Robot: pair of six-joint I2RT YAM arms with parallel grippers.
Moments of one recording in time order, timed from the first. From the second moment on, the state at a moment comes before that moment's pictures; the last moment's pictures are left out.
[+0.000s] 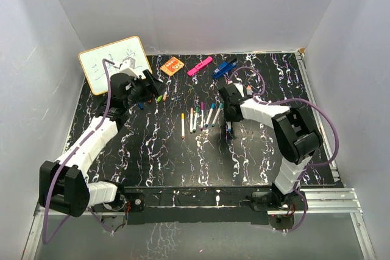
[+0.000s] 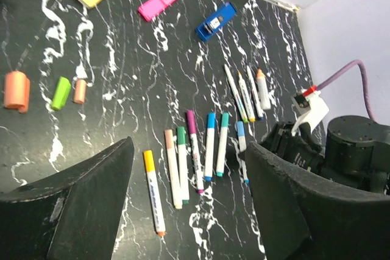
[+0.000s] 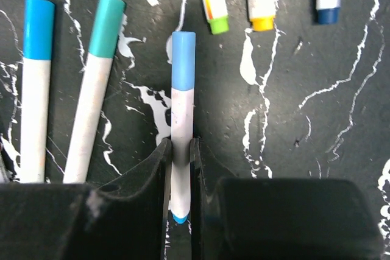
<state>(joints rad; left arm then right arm) -0.27 1.25 0.93 -0.02 0.17 -0.58 0.48 1.80 1.10 -0.37 0.26 0.47</state>
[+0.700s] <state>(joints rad) -0.47 1.53 0.89 0.25 0.34 -0.77 0.49 1.49 0.97 -0.18 -0.03 0.22</state>
